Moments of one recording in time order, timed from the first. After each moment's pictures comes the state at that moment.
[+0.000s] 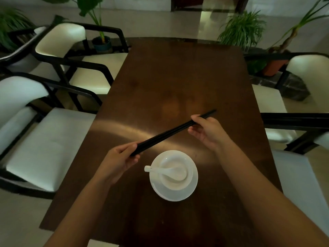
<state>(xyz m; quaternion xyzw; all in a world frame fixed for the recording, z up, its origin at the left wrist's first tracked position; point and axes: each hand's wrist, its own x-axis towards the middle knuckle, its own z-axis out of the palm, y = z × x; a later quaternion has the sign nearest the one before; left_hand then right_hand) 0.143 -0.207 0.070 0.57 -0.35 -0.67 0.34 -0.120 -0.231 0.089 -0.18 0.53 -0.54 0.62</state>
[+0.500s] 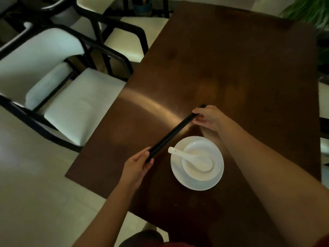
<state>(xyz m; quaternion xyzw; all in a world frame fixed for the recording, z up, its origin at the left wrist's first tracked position) 0.170 -0.144 -0.029 0.61 -0.09 -0.64 0.45 -0.057 -0.315 0.000 -0.27 0.65 -0.27 0.66</state>
